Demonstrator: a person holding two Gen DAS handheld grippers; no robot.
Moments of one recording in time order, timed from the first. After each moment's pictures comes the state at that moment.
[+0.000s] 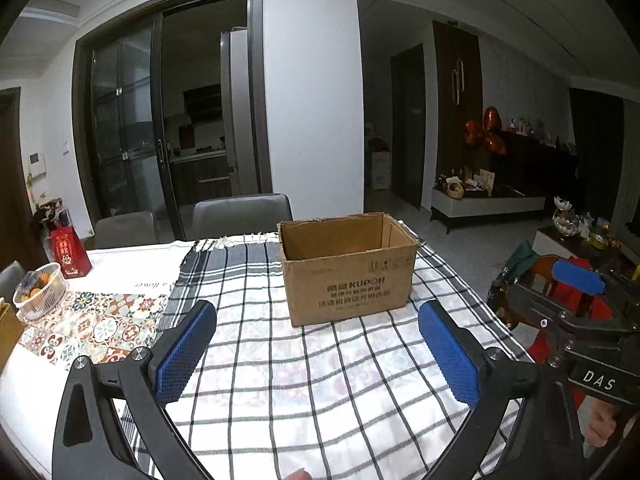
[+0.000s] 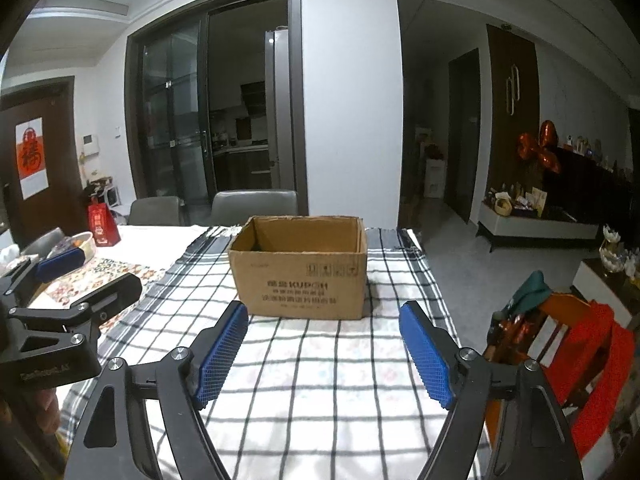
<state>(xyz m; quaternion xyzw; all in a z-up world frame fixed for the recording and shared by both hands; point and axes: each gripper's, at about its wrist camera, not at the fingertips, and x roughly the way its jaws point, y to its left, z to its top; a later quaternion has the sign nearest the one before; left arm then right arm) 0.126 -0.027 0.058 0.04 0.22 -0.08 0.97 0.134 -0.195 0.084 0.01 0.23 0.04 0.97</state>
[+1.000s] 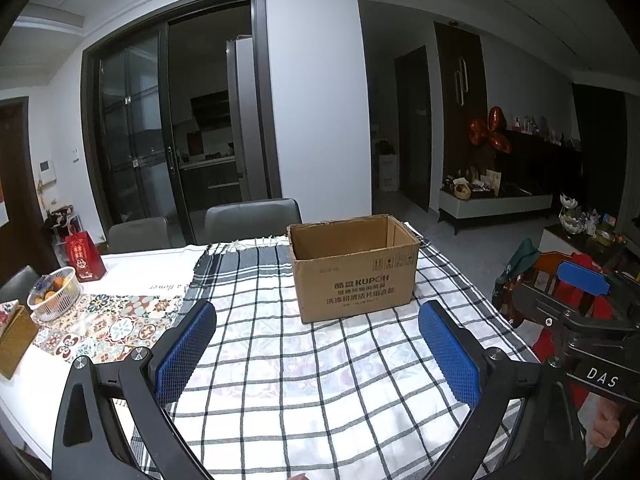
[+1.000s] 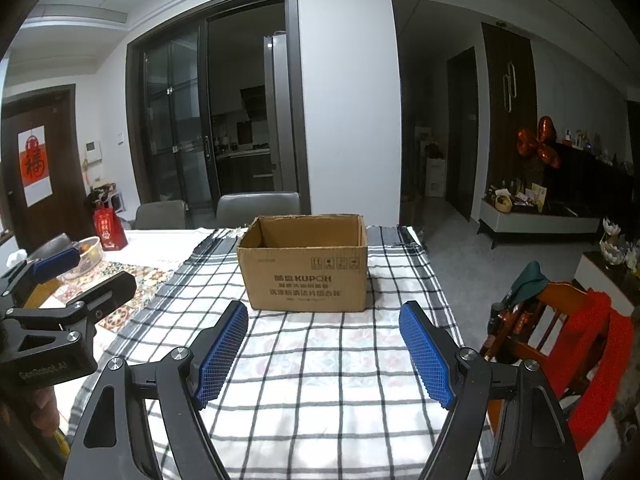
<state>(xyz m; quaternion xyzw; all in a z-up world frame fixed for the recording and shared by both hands) 0.102 -0.029 0.064 0.05 0.21 -0.06 0.97 0.111 -0.194 0.084 0.02 0.22 0.04 0.97</state>
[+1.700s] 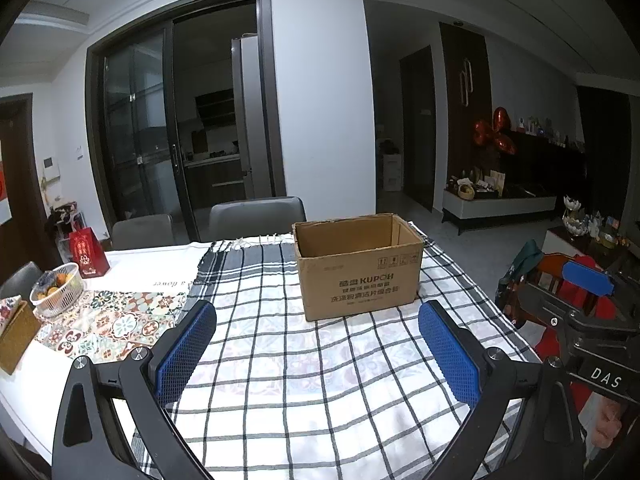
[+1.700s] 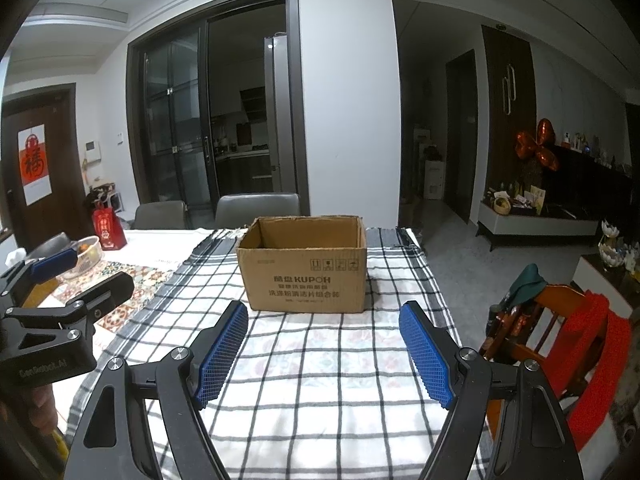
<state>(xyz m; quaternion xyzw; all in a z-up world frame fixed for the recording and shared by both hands) 0.102 -0.025 0.061 0.04 0.21 -0.05 0.97 0.110 -0.193 0.085 0.01 0.22 0.04 0.97</state>
